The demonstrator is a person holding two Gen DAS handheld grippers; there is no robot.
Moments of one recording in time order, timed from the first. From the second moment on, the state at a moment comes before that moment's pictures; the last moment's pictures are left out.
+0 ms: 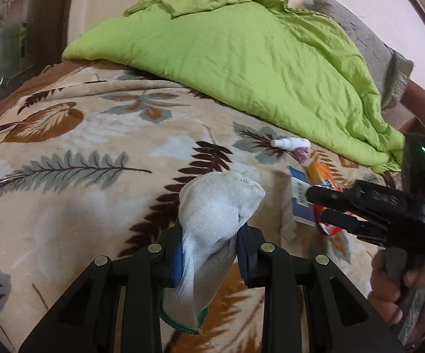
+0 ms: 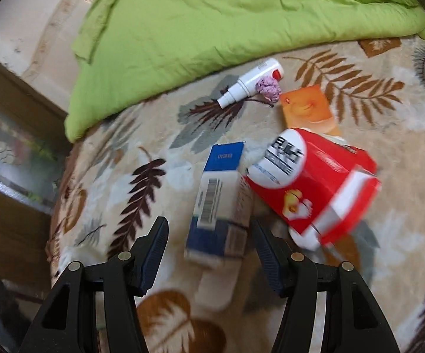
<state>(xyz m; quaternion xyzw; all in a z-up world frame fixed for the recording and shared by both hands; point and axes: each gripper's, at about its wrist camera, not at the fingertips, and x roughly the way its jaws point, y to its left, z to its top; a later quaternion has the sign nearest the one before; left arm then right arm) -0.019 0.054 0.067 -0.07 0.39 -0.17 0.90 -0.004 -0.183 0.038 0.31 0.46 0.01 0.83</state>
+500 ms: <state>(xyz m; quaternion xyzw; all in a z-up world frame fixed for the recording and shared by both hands) -0.028 0.045 0.064 -0.05 0.39 -0.19 0.90 -0.083 -0.193 0.050 0.26 0.45 0.02 0.85</state>
